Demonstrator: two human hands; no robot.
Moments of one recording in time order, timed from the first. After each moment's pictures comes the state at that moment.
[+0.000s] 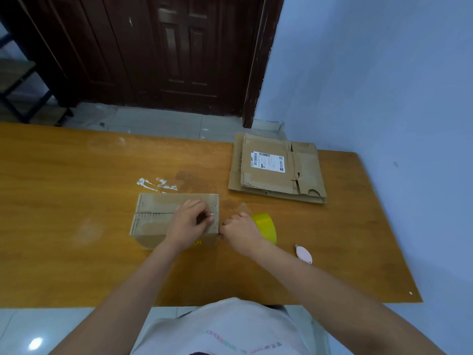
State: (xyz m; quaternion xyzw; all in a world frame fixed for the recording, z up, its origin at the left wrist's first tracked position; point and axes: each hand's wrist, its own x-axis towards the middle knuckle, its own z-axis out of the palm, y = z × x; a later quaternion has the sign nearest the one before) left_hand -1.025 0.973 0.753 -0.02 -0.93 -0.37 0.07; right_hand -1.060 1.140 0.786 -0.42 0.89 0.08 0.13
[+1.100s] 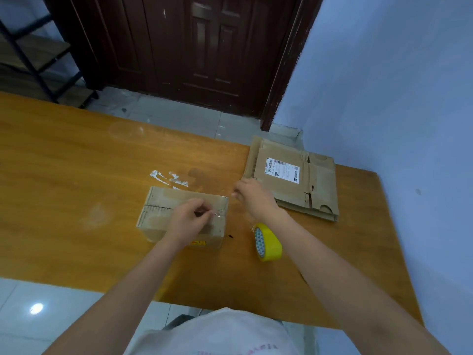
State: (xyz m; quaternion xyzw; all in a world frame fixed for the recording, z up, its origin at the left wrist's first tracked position) left_hand -1.021 0.970 0.765 0.09 -0.87 -0.47 0.12; right_hand -1.144 1.125 0.817 -0.36 0.92 -0.07 0.11
